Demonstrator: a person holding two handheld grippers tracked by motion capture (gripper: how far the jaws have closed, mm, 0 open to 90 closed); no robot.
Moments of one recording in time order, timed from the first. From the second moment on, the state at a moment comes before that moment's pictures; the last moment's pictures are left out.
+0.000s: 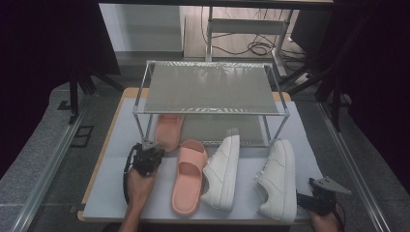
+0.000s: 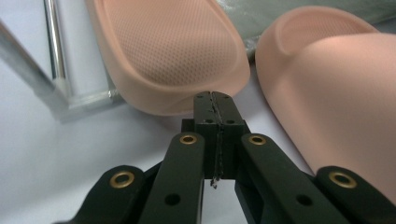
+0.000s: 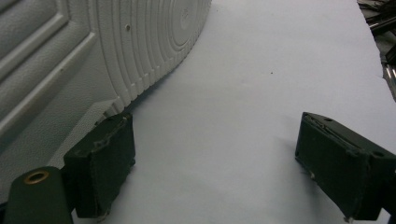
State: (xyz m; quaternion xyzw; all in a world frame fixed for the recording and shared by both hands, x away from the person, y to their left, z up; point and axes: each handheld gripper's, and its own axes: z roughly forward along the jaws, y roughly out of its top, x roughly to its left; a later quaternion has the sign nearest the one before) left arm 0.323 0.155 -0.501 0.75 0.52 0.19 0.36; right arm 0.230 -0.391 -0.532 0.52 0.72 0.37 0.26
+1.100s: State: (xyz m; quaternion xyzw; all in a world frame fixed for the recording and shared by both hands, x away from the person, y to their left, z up) left arm 0.344 0.149 -0.499 0.74 0.51 0.20 0.38; right arm 0.230 -0.391 -0.532 0.52 0.72 0.37 0.26
